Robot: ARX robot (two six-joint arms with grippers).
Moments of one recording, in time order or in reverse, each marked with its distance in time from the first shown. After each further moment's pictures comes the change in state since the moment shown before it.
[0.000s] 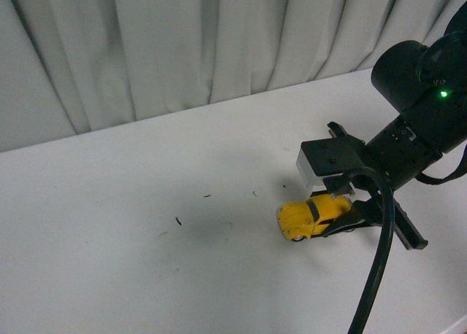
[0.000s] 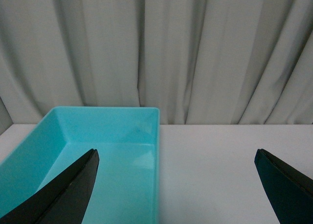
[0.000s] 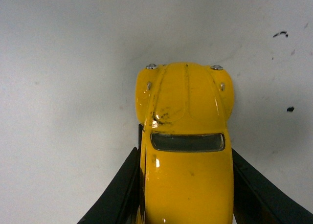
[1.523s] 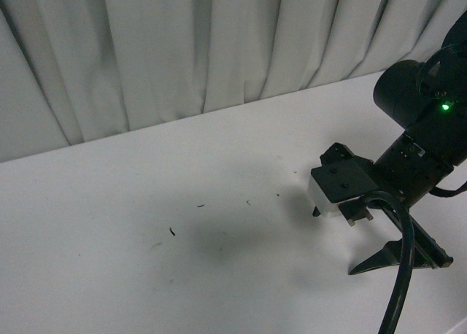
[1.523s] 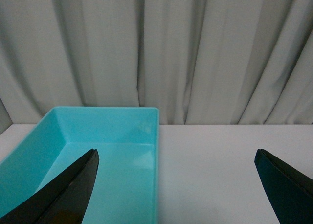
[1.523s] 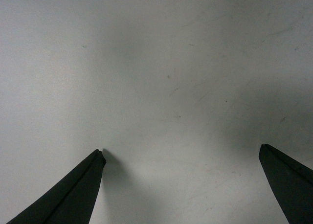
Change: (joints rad) left arm 0.000 0.000 0.000 0.000 0.000 0.000; right arm -0.017 -0.015 -0.009 -0.079 0.045 -0.089
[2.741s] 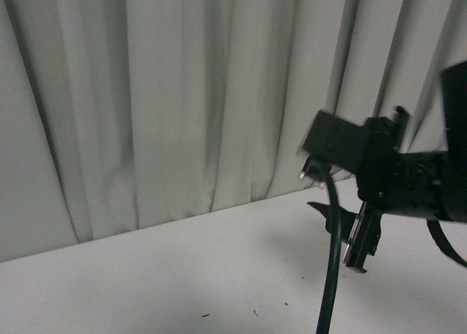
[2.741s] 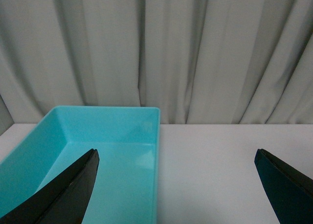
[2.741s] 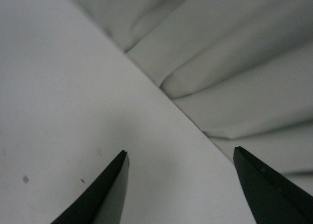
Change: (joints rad) left arm 0.000 0.000 0.000 0.000 0.001 0.000; right arm 0.142 -0.525 -0.402 1.082 0.302 0.819
